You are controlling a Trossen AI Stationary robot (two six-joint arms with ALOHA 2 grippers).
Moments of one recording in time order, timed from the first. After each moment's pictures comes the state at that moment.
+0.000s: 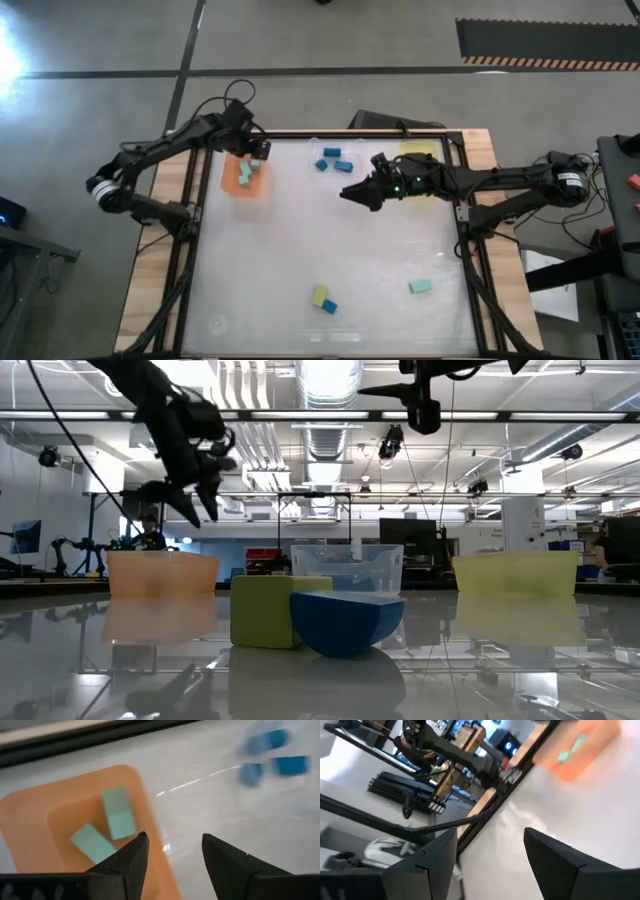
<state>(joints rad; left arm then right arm) 0.80 1.32 1.03 -0.74 0.05 -0.47 -0.08 1.24 0.93 0.10 -0.13 0.92</state>
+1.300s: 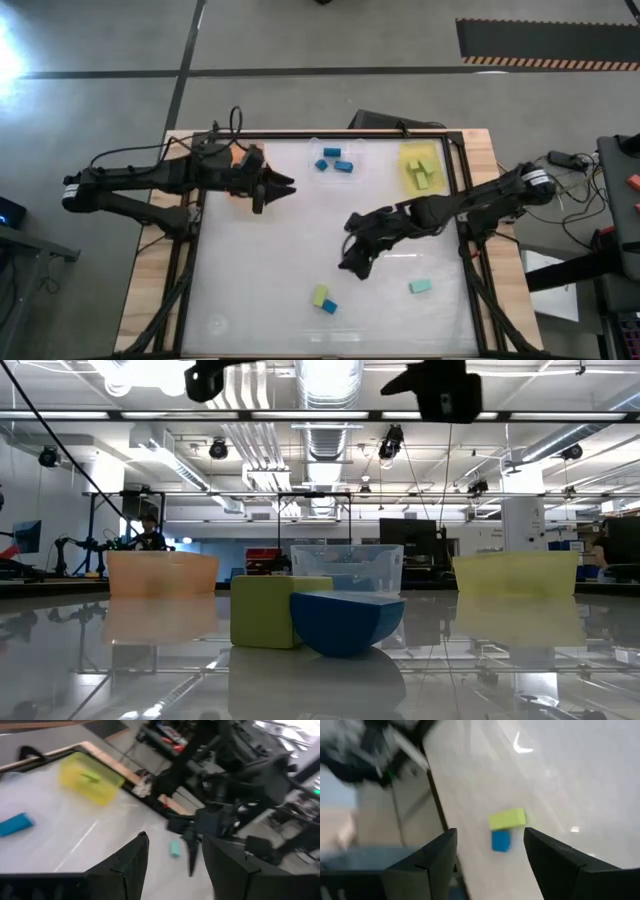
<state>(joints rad) 0.08 1.01 1.01 -0.21 0.05 -0.60 0.25 1.54 1.24 -0.42 -0.15 0.93</state>
